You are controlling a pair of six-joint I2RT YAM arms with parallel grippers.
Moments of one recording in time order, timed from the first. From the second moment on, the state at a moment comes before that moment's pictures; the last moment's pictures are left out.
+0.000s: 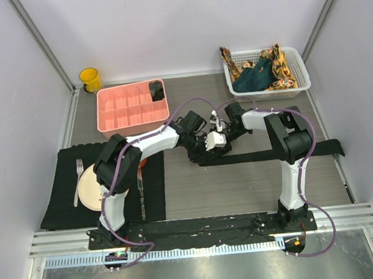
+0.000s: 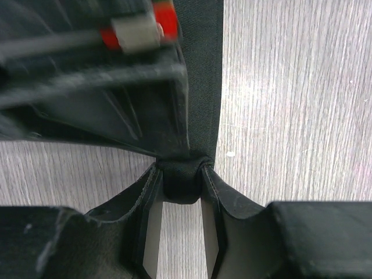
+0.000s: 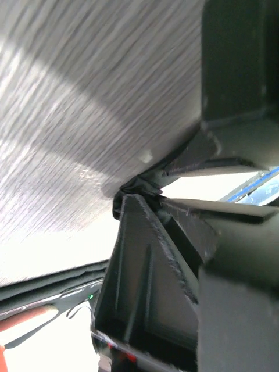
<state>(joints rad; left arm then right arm) -0.77 2.00 1.38 -0.51 0.48 0.66 0.32 2.04 1.19 -0.48 -0.90 0.23</state>
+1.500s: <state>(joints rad) -0.66 1.91 1.15 -0.22 0.68 0.51 0.30 2.08 1.18 -0.50 -0.94 0.20</state>
